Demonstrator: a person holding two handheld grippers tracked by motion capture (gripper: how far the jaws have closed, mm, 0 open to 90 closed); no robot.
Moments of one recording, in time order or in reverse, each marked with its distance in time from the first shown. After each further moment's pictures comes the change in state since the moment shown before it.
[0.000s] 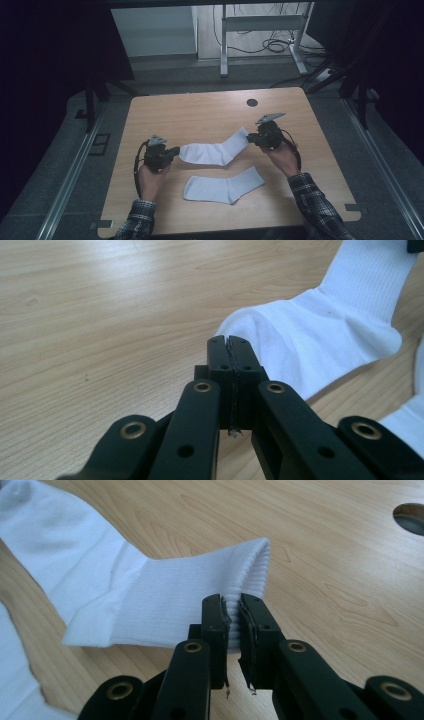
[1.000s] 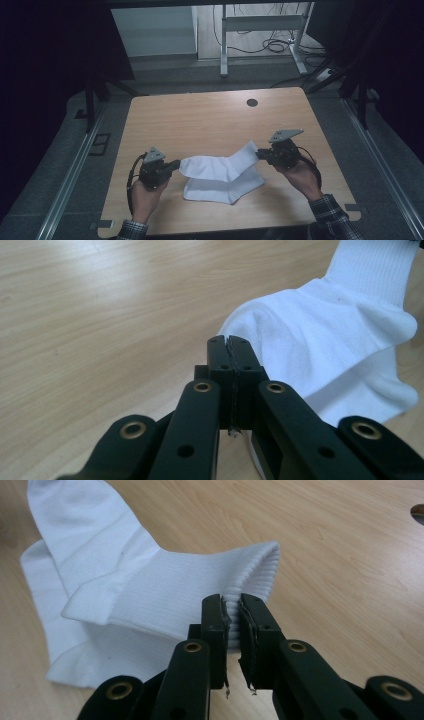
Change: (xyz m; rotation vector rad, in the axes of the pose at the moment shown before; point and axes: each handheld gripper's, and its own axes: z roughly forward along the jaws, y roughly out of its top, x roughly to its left) left arm -0.038 -0.022 -0.049 0.008 -0.058 0.089; right arm 0.036 -0.035 -0.067 -0.022 0.061 -0.087
